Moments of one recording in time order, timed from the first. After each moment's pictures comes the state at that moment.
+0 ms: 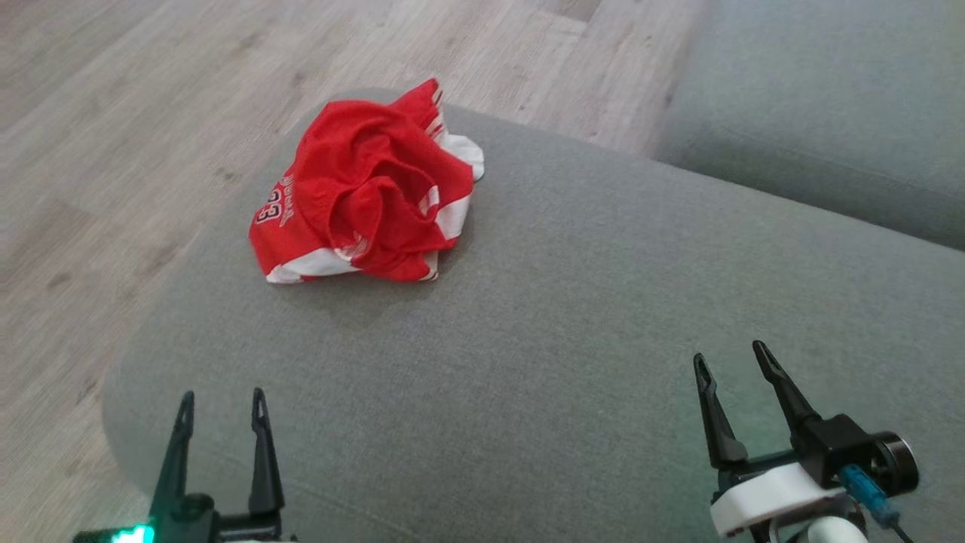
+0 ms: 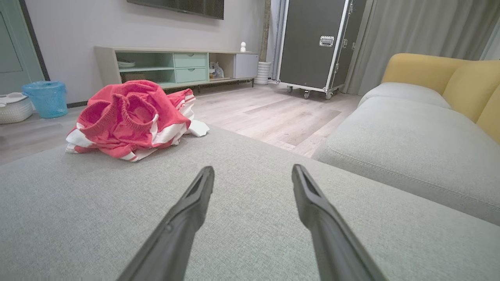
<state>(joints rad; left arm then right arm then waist) 0.18 0.12 -0.12 0.04 -0.03 0.18 -0.25 0.05 -0.04 0.07 0.24 -0.03 0.13 -0.25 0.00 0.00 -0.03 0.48</state>
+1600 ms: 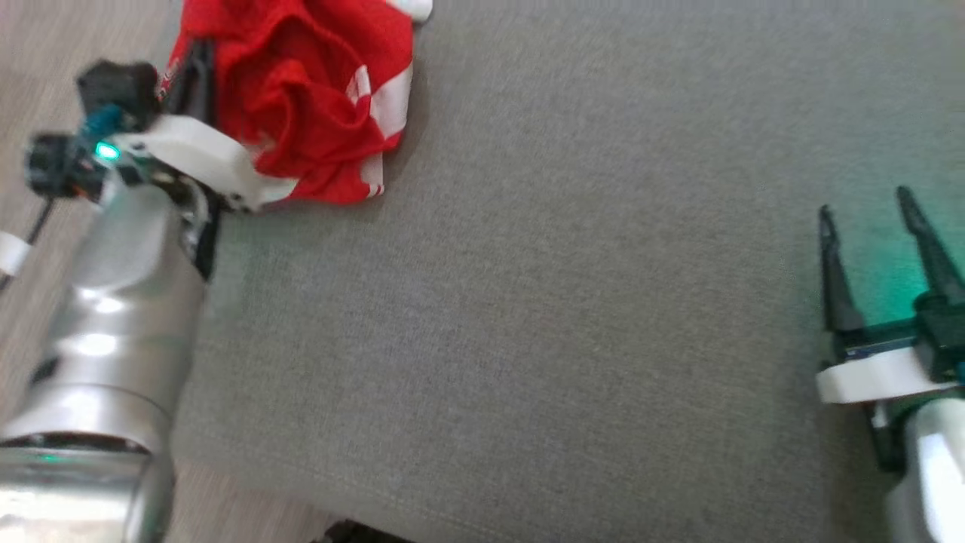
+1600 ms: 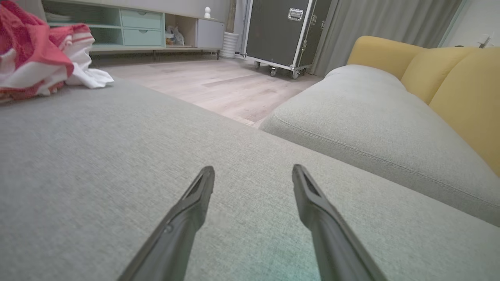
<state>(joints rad) -1.03 0.13 -0.18 1.19 -0.20 -0.12 -0.22 -0.15 -0.20 -0.09 0.13 -0.18 0.13 -0.26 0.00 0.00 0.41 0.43</state>
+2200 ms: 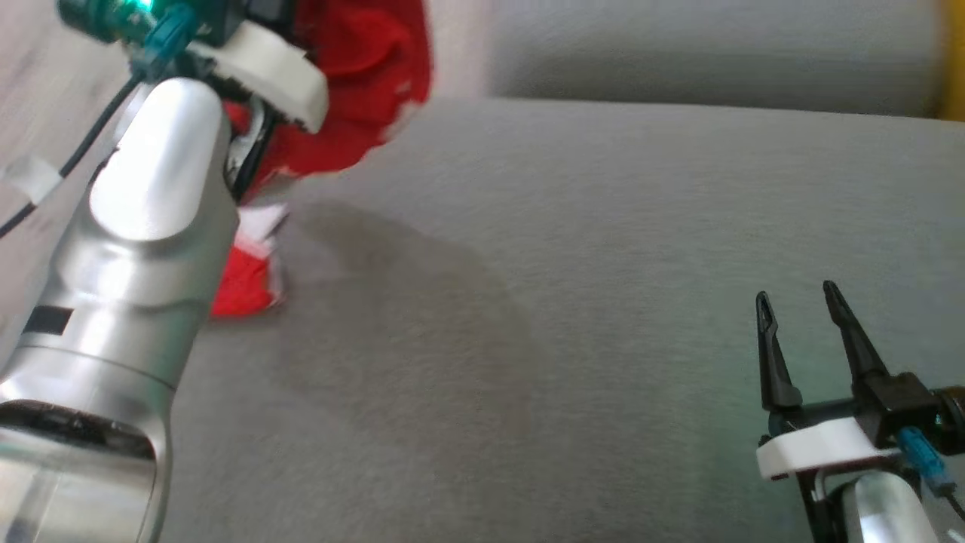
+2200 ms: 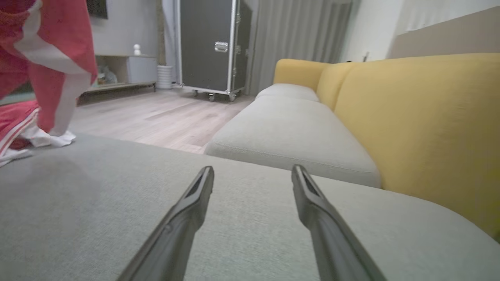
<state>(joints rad) -1.09 0.19 -0.51 0.78 -0.25 -0.13 -0.18 -0.02 -0.05 -0.06 0.18 -0.10 0.13 -0.26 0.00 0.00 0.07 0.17</state>
